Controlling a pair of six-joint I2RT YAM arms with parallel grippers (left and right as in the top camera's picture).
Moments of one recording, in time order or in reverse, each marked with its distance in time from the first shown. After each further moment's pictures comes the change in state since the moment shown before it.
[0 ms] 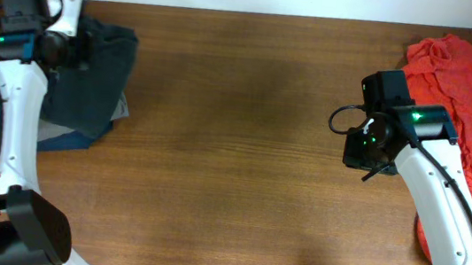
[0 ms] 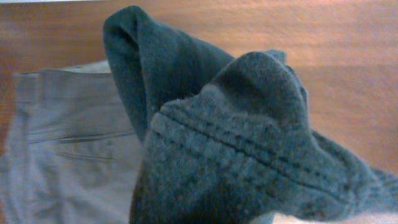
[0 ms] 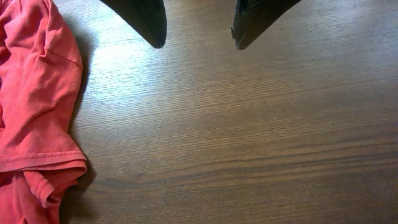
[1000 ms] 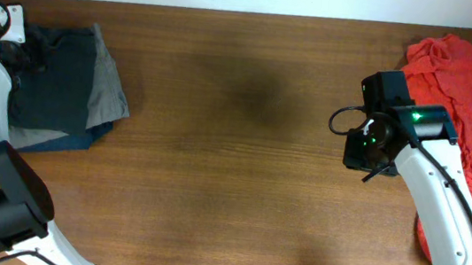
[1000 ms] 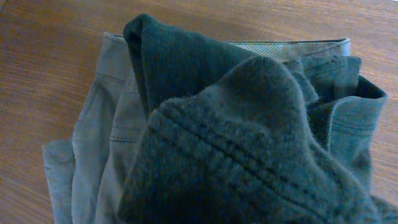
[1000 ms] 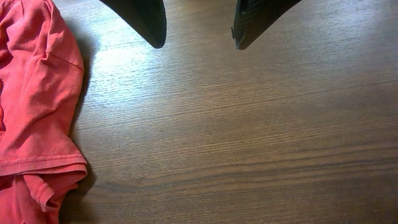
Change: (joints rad) left arm 0.223 0.209 0.002 0.202 -0.004 -0.026; right arm 0.000 0.000 0.000 -0.012 0.000 -0.002
